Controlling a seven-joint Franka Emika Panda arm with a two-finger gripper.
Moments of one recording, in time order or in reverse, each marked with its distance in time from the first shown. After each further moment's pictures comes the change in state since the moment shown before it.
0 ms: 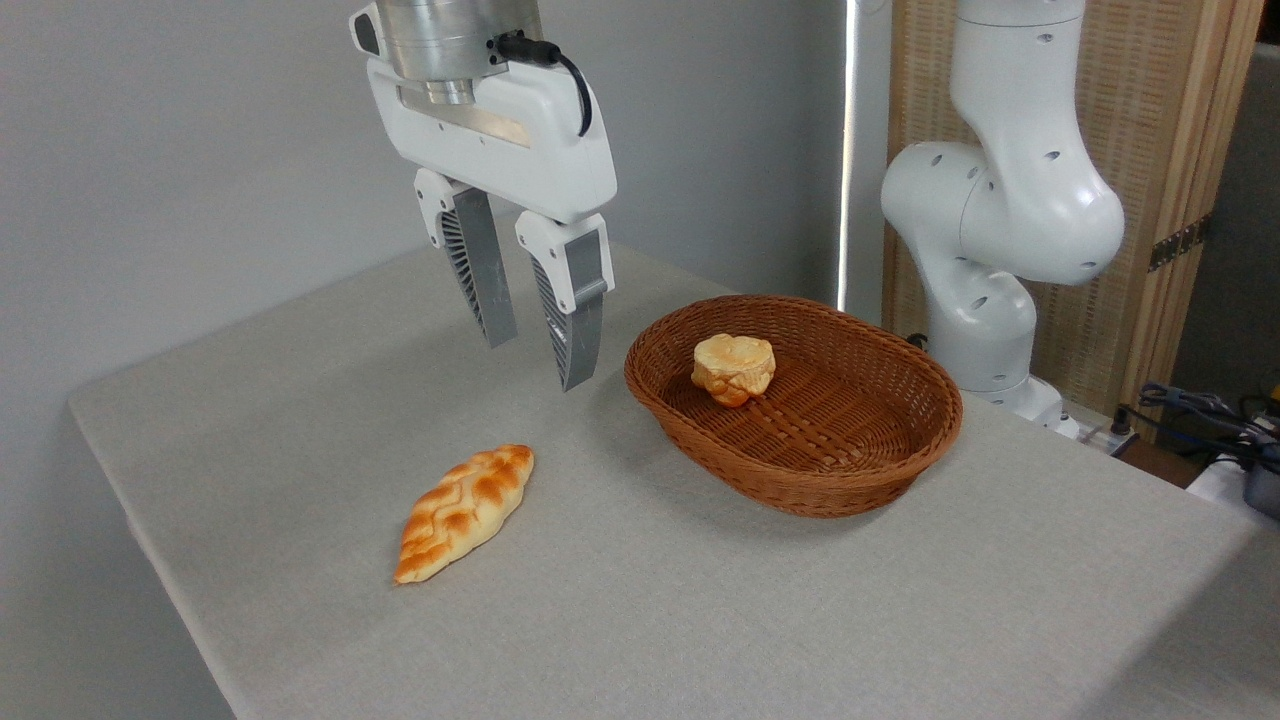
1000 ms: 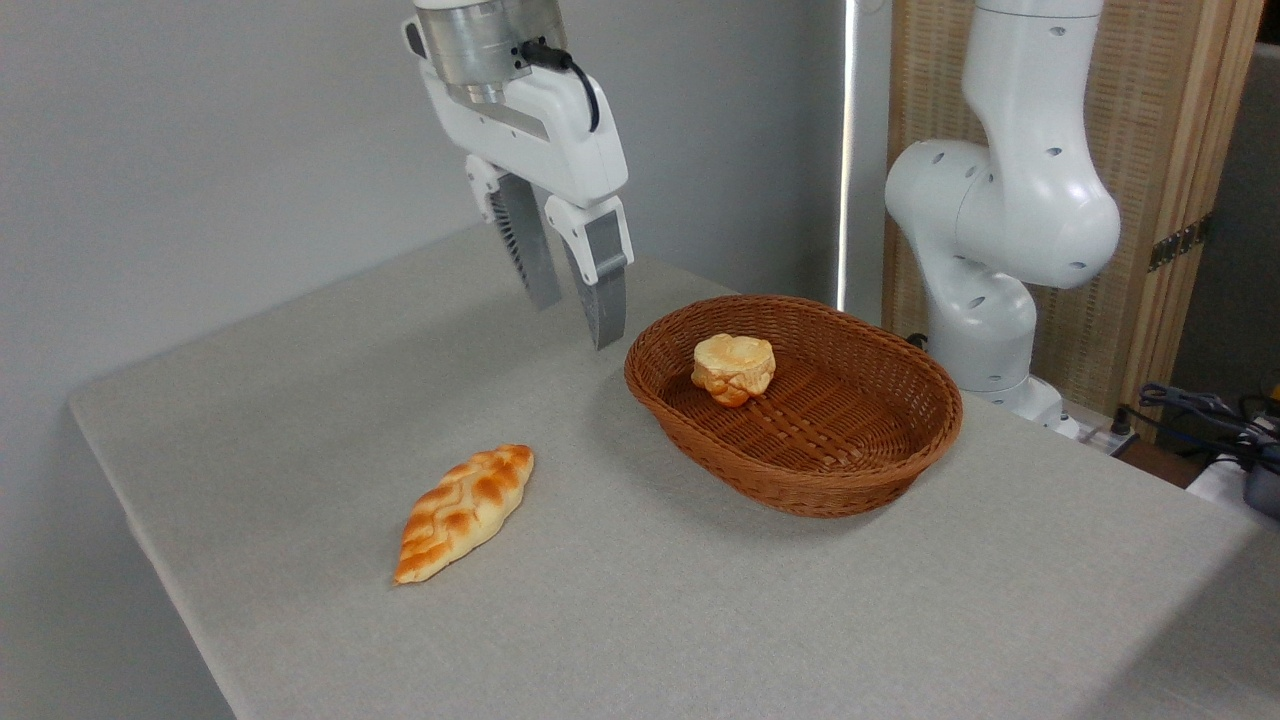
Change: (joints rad) arm -0.116 -0.145 -0.013 -0.212 -0.015 -0.028 0.000
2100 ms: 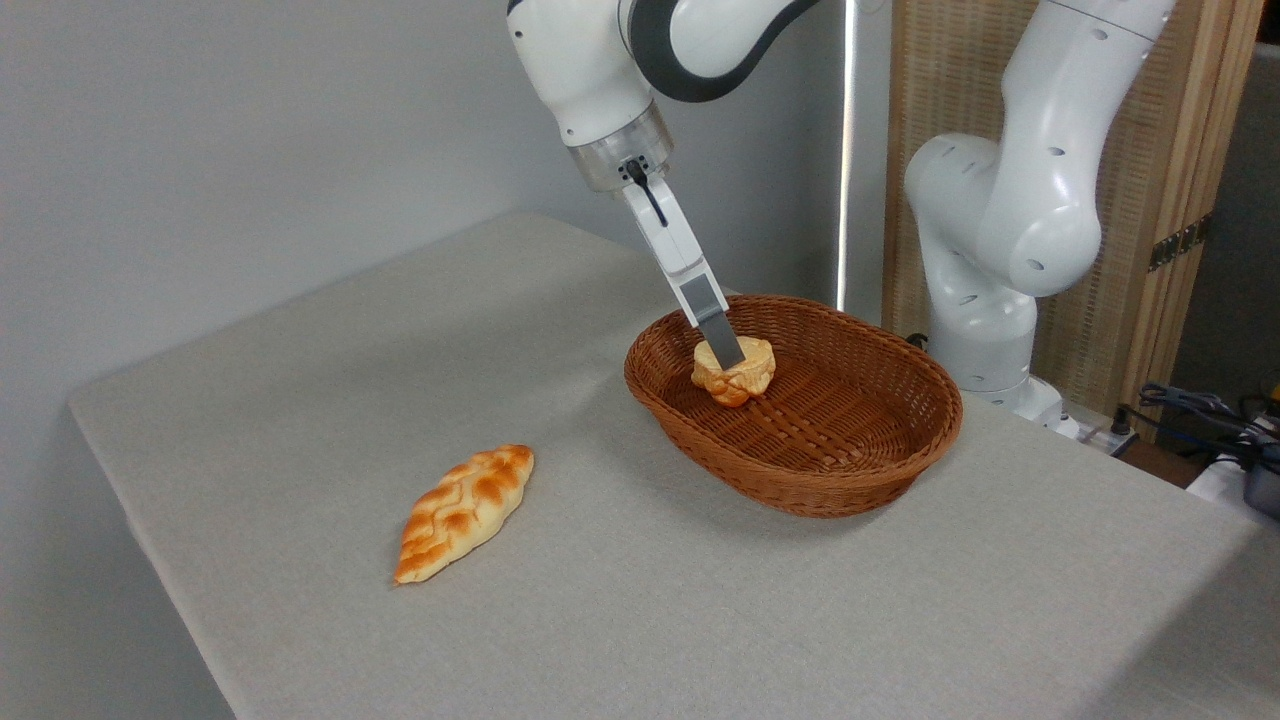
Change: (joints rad) arm -0.312 -0.289 -0.002 -0.615 0.088 0.106 0.069
